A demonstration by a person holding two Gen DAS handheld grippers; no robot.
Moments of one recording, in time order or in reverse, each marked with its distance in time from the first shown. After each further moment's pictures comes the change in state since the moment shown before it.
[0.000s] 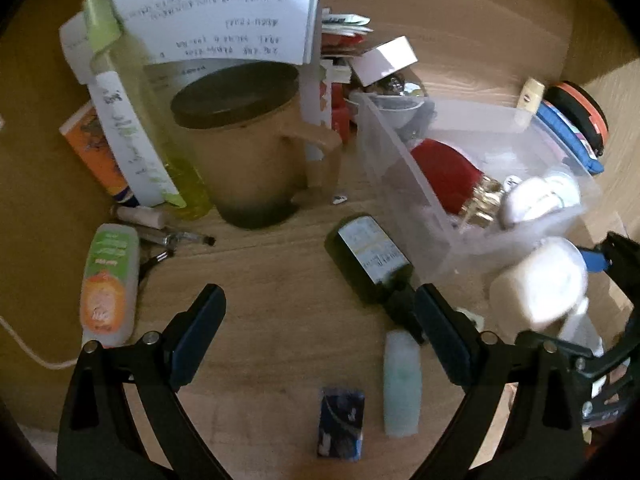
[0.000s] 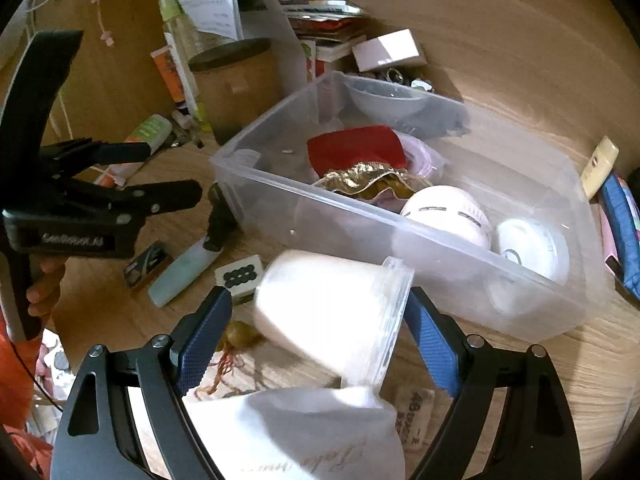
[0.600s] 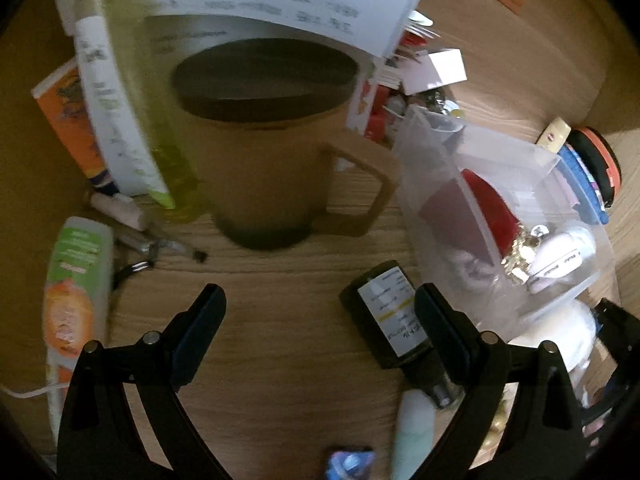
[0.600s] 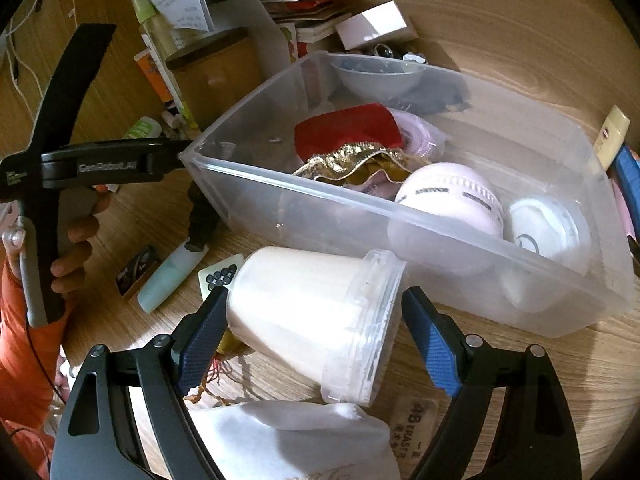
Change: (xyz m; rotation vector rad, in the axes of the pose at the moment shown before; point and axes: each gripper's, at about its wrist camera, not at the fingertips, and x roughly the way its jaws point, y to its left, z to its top) left arm 0.028 0.030 0.013 -0.135 0.026 -0.052; right arm 0.014 -0.008 0.002 0.061 0.042 0.047
